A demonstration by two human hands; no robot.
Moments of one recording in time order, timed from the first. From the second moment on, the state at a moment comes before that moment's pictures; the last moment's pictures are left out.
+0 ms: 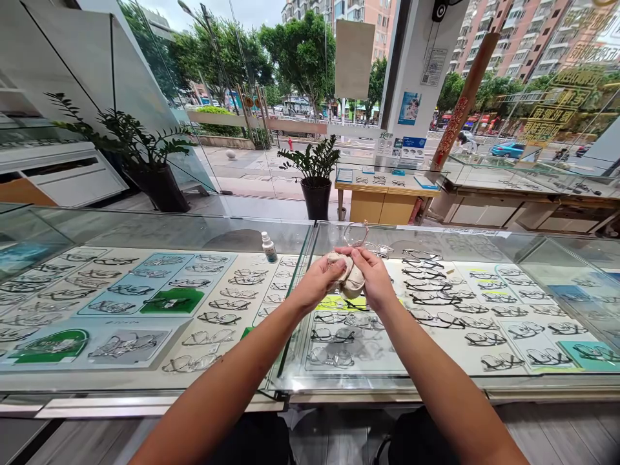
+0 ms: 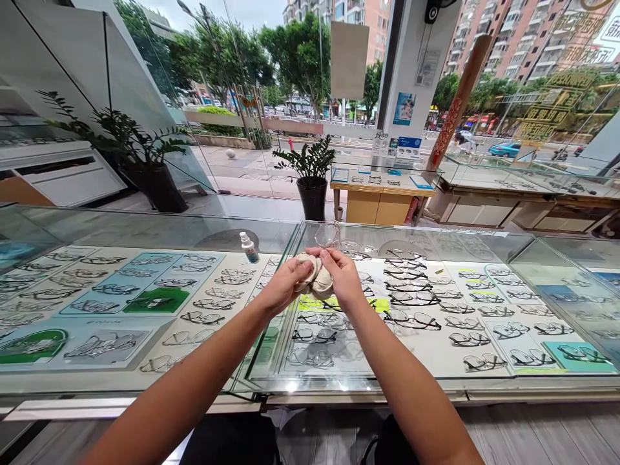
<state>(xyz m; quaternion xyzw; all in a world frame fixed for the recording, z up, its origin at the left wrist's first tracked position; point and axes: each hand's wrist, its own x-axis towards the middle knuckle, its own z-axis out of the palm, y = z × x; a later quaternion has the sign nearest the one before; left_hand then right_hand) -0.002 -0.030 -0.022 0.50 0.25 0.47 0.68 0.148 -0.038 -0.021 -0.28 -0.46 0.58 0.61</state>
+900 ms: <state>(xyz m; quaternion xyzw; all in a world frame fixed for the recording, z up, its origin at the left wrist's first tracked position) 0.002 -0.030 -0.022 0.54 0.30 0.55 0.56 0.146 -0.040 -0.024 -0.28 -0.49 0.56 0.61</state>
